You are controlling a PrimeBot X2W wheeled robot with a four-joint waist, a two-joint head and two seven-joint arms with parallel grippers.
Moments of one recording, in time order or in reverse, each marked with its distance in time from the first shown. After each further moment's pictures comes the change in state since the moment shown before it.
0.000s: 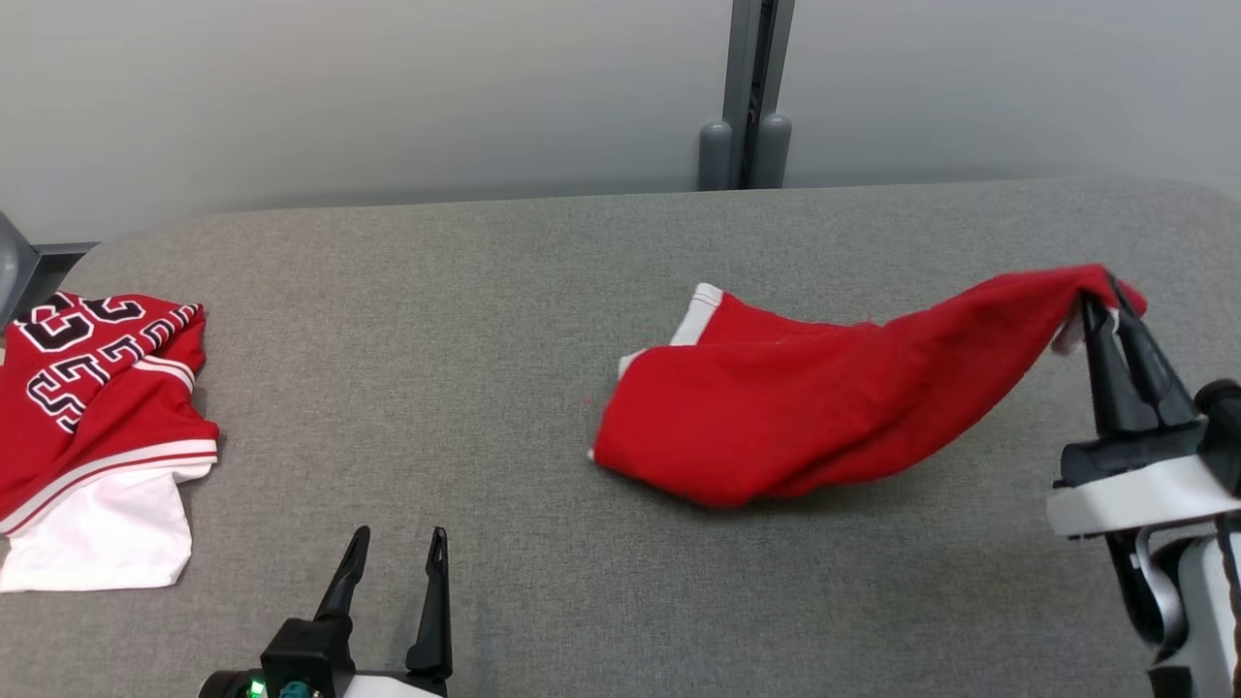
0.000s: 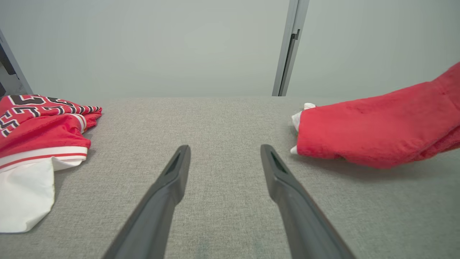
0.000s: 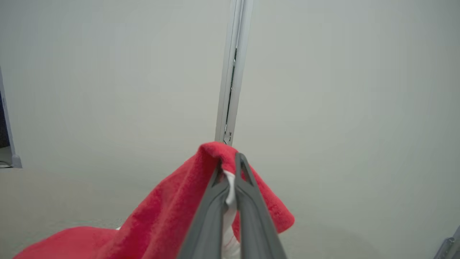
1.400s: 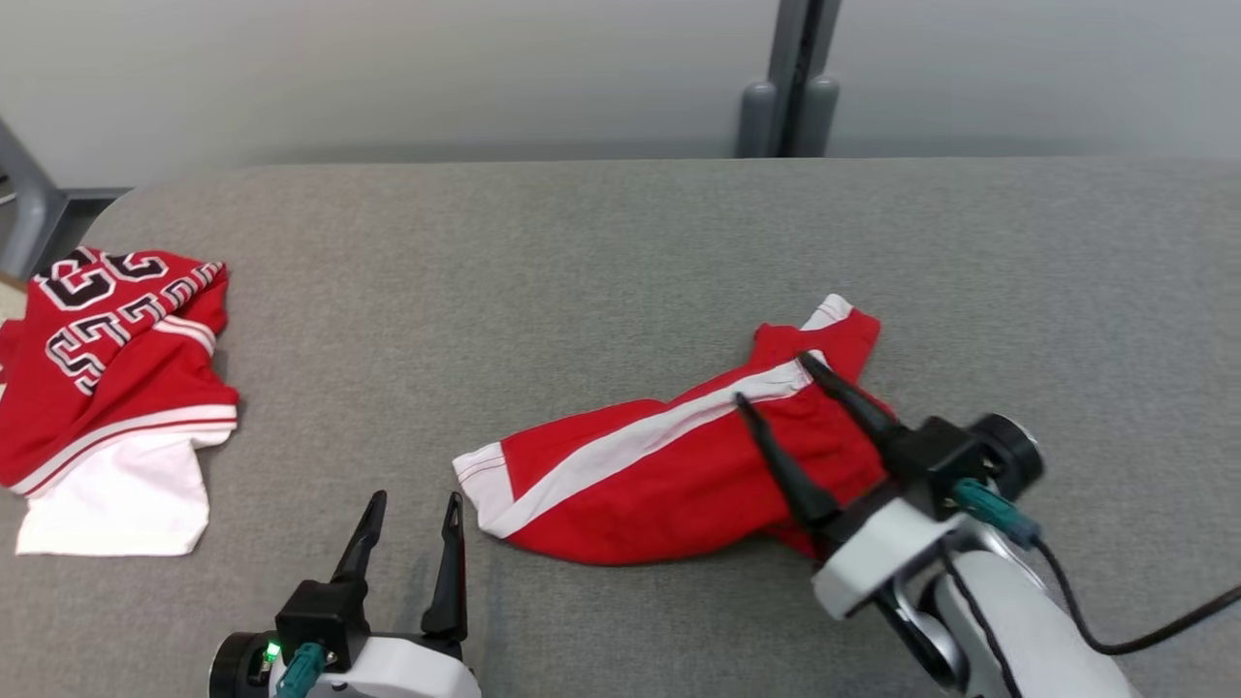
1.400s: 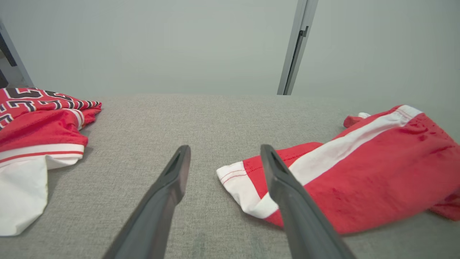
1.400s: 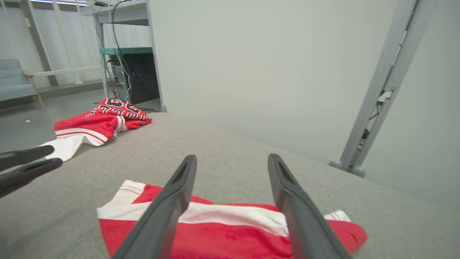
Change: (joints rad) left arm -0.073 0.000 -0.058 0.031 -0.041 0.019 0.000; right arm -0.186 0.025 0.581 0.228 0.166 0.000 0.000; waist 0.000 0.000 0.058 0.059
